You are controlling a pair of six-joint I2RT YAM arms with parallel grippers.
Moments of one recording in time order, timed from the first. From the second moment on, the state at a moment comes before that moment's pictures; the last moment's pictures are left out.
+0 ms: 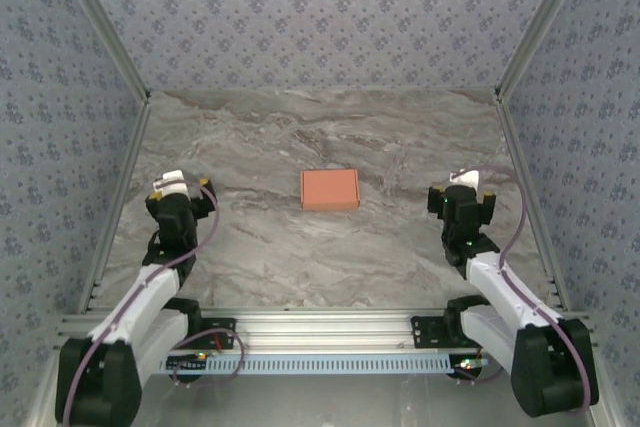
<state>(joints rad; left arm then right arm) -0.11 0.91 0.27 0.27 -0.38 -0.15 0.15 0.96 0.33 0.11 0.49 0.03</state>
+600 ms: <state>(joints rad) 0.03 1.53 0.34 0.73 -0.12 -0.08 0.06 1.41 0.30 0.71 0.24 -0.04</state>
